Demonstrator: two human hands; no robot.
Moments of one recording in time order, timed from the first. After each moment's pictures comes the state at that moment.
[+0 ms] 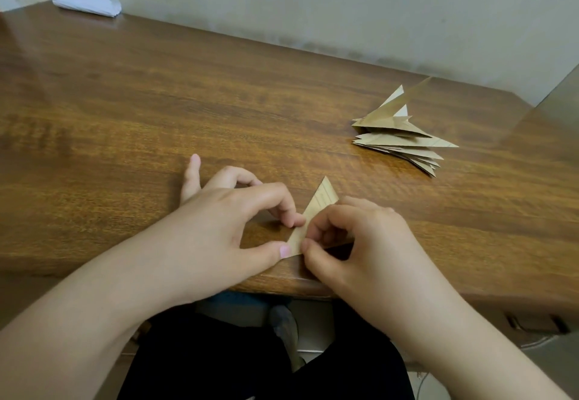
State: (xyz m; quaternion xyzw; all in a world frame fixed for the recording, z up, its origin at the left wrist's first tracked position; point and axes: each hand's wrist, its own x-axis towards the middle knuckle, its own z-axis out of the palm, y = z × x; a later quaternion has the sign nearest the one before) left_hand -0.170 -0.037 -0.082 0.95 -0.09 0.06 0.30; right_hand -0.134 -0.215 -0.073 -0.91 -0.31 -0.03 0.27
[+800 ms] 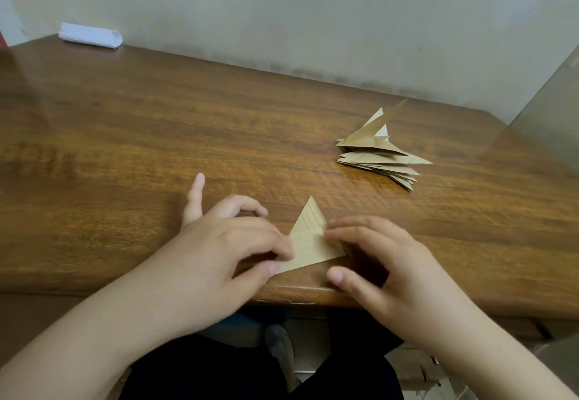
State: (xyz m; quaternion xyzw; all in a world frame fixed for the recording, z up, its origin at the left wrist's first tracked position) left_hand -0.183 -0.041 -0.088 0.94 -0.18 0.14 0.26; right_hand -0.128 -0.271 -0.073 -0.91 -0.37 -0.04 0.21
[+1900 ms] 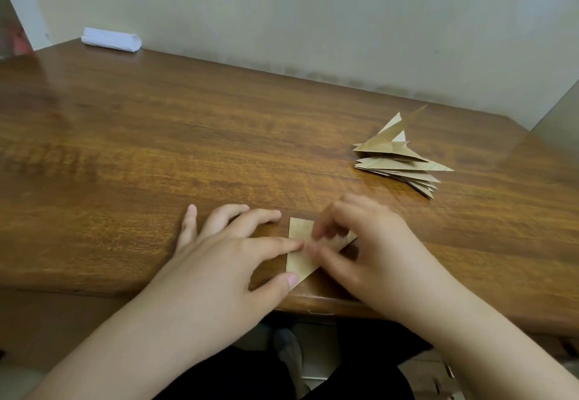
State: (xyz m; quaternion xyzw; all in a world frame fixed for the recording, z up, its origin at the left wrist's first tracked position) left_hand -0.194 -0.047 -0.074 0.98 0.01 -0.02 0.19; right_hand -0.114 -0.221 -0.064 -0.89 -0.40 -0.08 0.21
